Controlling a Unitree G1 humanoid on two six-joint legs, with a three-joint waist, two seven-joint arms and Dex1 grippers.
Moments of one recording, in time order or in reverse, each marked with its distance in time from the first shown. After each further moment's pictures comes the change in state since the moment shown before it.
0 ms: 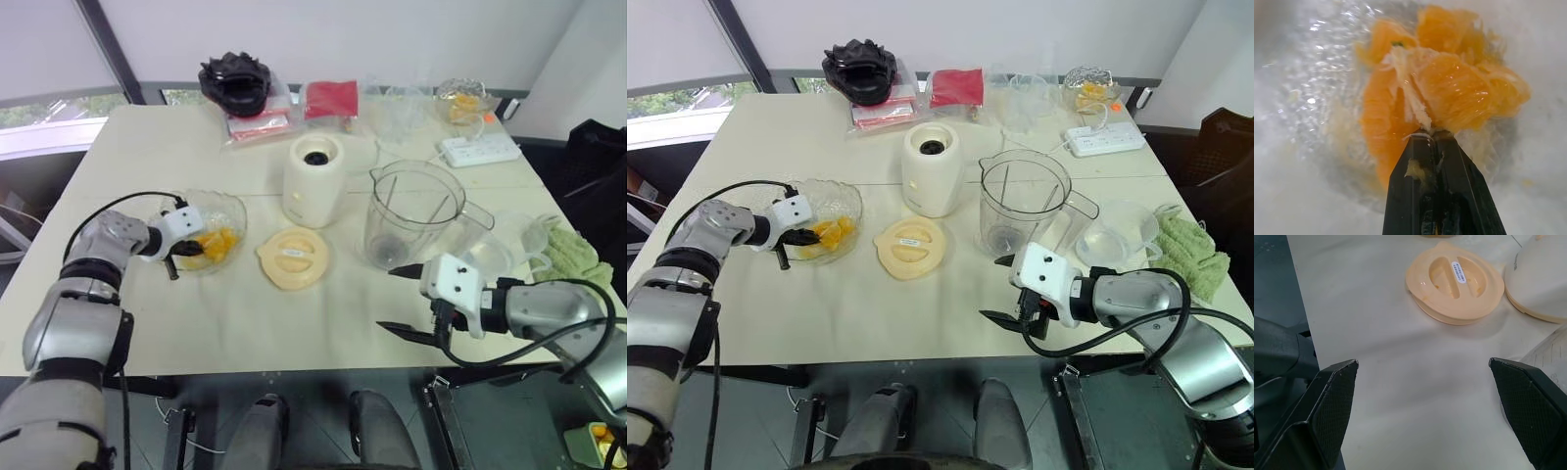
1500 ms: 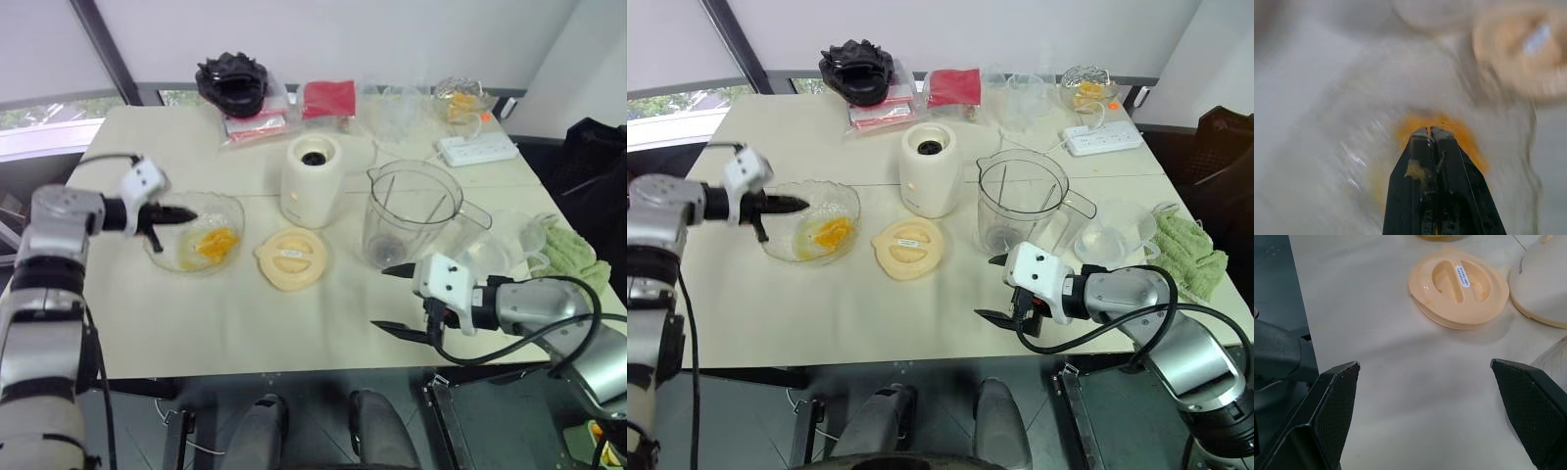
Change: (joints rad) left arm 0.201 0.105 0.126 -0.439 -0.254 0.243 -0.205; right arm -0.036 0.028 0.048 0.037 -0.034 -0.021 0.013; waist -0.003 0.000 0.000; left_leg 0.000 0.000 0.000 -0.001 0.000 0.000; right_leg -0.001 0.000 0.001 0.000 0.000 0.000
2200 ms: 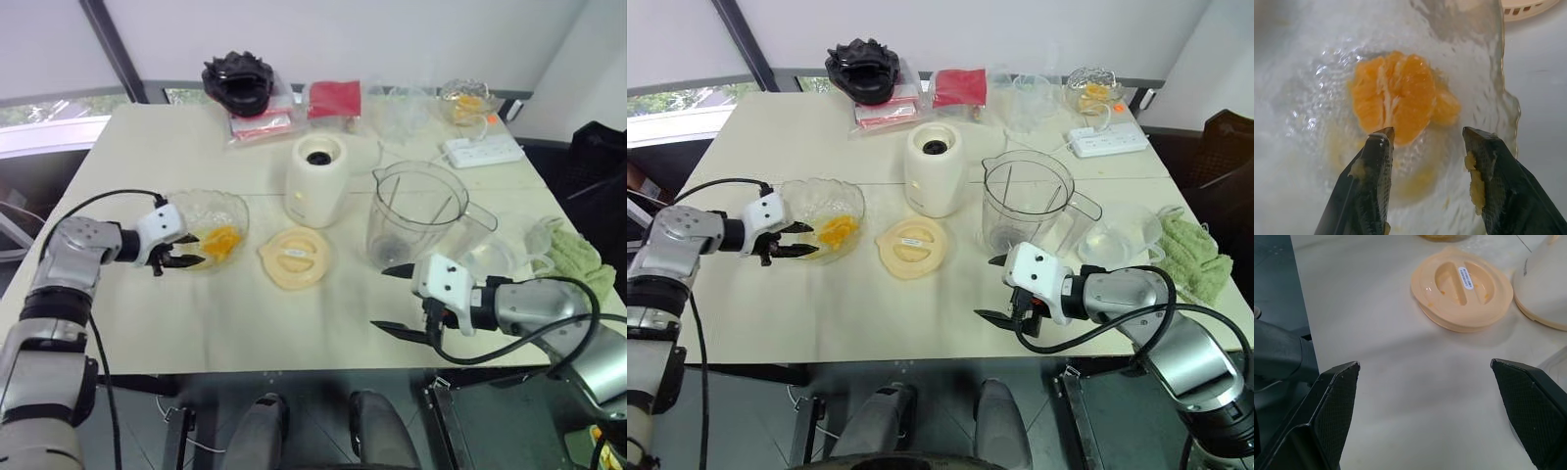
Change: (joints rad) left arm 0.077 -0.026 -0.056 -0.020 0.066 -0.206 0.112; right arm -0.005 0.005 0.007 0.000 0.000 0.007 -0.007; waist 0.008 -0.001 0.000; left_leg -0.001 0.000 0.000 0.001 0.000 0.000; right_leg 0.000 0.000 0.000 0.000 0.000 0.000
